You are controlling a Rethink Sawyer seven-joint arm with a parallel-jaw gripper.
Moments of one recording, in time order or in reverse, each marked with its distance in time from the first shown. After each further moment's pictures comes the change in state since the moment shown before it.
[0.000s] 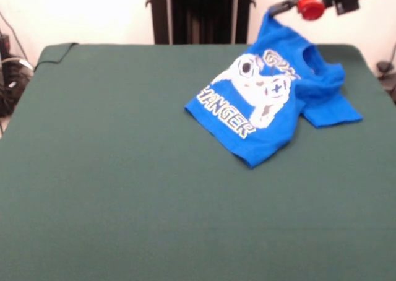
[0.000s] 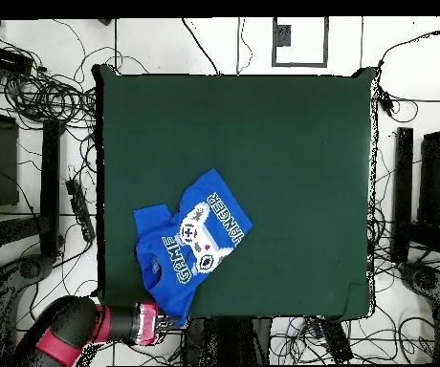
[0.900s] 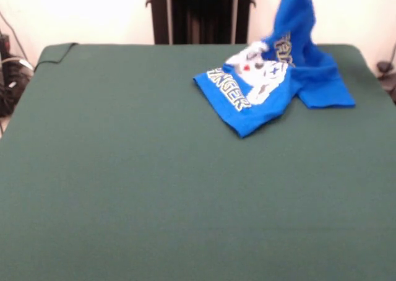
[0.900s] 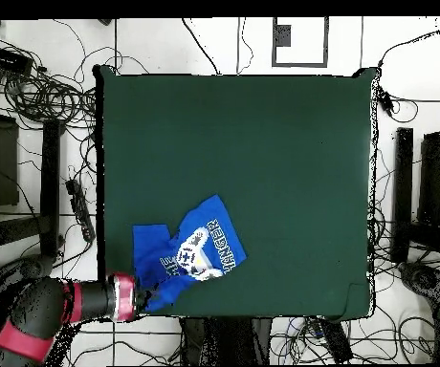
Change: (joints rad) arm -0.109 -0.183 -0.049 -0.105 -0.074 -0.056 0.000
